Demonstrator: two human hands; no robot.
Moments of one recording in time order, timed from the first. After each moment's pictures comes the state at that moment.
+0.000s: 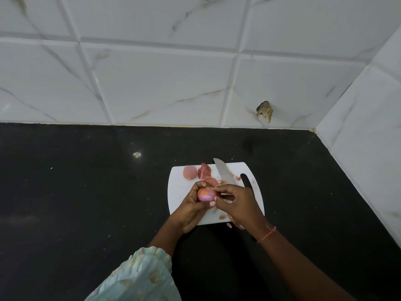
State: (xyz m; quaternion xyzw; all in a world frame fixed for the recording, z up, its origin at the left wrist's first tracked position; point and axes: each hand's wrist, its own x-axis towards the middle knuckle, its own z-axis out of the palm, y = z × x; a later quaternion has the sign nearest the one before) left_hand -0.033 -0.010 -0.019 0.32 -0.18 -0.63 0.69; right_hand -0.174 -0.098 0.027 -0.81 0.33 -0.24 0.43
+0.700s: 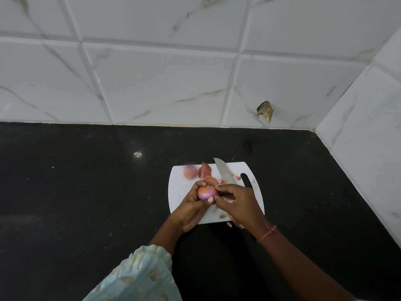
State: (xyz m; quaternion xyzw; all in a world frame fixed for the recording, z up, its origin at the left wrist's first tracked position) left_hand -0.032 -0.009 -0.022 0.31 -0.16 -0.63 0.69; right_hand -0.175 -0.100 0.022 -0.81 0.34 -0.25 0.40
